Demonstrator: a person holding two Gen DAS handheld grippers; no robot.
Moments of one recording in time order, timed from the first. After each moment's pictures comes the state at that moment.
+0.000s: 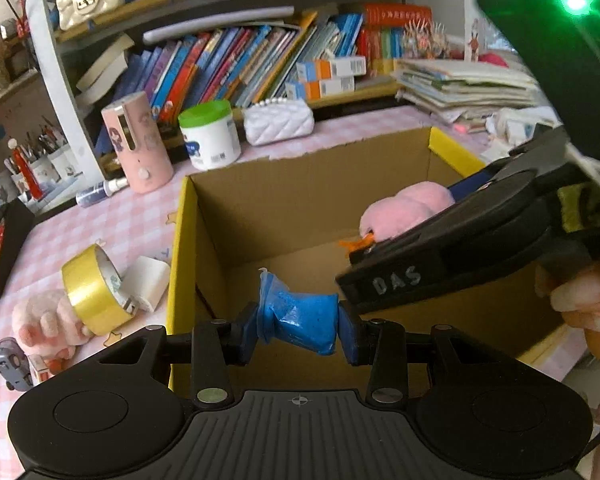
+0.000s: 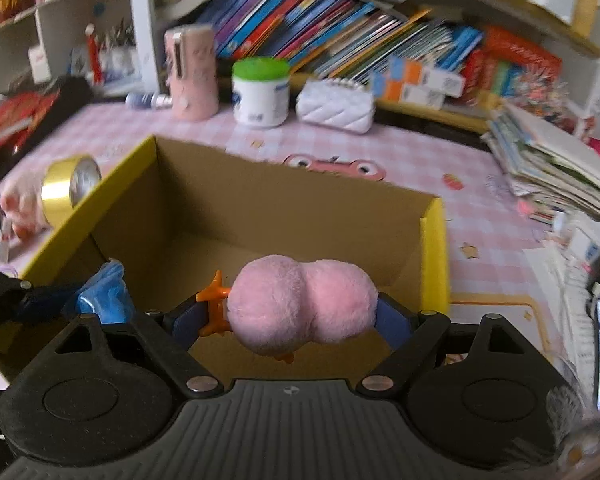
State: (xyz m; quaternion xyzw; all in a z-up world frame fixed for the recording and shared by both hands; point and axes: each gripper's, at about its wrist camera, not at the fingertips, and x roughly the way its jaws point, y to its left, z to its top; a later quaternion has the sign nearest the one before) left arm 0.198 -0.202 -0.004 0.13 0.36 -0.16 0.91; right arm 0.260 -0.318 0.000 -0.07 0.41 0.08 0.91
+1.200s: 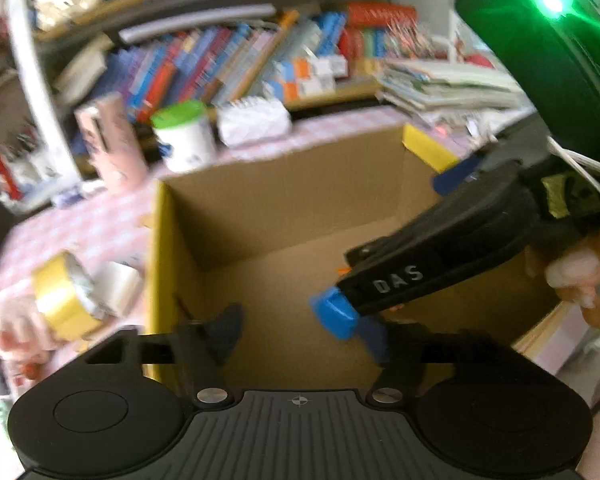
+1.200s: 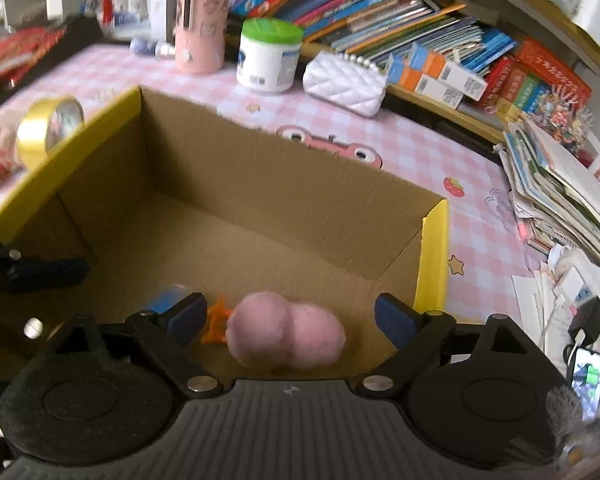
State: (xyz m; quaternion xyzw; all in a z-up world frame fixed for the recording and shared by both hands) left arm 0.192 -0.221 0.000 0.12 0.35 -0.17 0.91; right arm 0.268 -0.338 0.001 -0.12 0.42 0.09 0.89
